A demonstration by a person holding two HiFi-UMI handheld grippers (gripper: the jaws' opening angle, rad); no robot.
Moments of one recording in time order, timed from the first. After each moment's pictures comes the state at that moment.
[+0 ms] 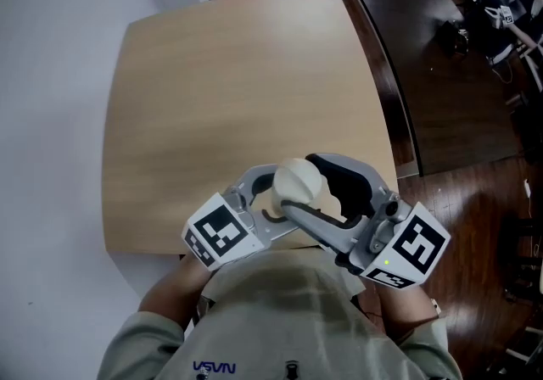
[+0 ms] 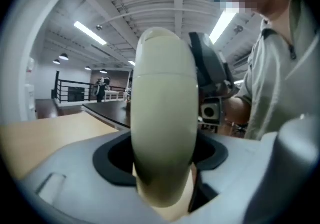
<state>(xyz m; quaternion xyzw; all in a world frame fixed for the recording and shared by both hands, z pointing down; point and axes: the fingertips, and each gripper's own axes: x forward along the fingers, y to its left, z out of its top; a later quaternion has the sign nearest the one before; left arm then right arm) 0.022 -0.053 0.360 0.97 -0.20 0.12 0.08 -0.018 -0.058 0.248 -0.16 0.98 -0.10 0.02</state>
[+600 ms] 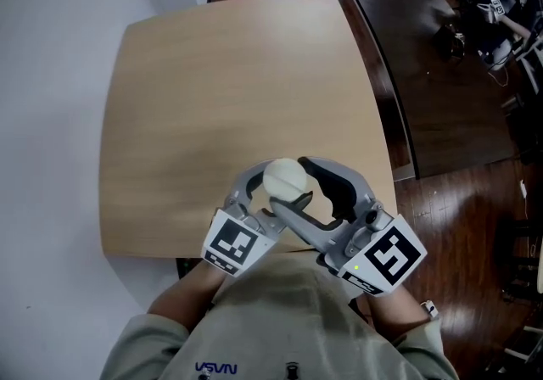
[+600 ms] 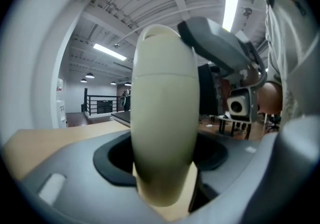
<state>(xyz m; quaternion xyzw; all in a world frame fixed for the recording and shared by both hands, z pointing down) 0.001 -0.084 0.378 0.93 -0.35 0.10 0.03 -0.032 -0.063 0.264 -0.22 0.97 -0.06 -0.02</state>
